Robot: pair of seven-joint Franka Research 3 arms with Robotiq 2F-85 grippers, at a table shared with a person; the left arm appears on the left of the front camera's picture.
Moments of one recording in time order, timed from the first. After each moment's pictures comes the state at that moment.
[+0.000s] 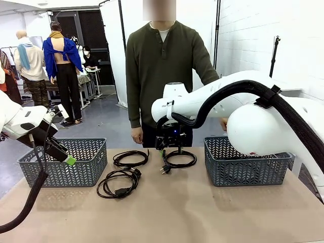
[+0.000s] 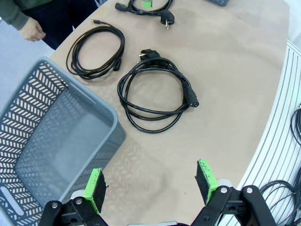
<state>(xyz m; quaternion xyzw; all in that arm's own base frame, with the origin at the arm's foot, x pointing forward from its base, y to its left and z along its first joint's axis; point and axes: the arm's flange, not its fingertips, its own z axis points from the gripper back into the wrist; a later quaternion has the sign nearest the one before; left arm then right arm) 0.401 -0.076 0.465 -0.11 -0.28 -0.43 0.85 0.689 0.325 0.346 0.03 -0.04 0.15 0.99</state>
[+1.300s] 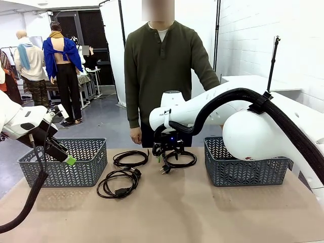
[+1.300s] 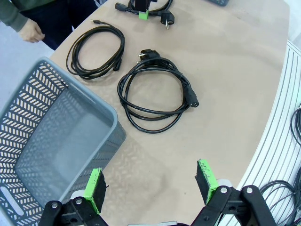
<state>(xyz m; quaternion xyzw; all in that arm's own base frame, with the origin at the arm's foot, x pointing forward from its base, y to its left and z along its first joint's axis) 0.401 -0.076 0.465 -0.11 -0.28 -0.43 0.85 0.689 0.338 0.313 0.04 -0.04 0.13 0.99</state>
